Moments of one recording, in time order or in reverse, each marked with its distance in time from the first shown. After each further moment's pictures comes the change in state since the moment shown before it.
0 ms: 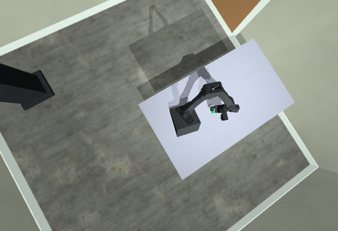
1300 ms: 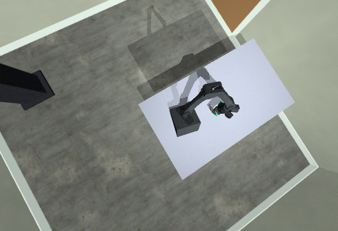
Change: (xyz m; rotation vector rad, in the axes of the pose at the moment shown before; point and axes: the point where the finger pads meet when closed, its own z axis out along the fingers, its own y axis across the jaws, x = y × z) arm -0.001 0.000 0.000 0.002 -0.005 -0.595
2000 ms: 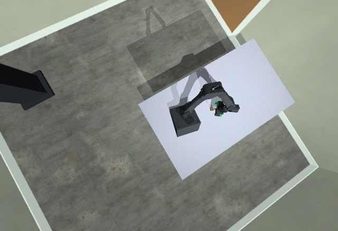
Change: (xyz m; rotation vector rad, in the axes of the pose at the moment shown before) arm 0.000 0.000 0.000 0.003 -0.001 -0.669
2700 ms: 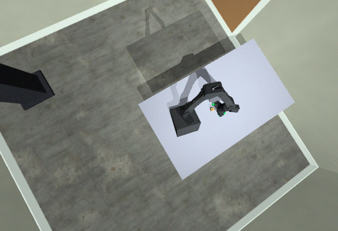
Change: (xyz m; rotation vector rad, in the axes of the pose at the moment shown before) arm 0.000 0.000 0.000 0.001 0.001 -0.645
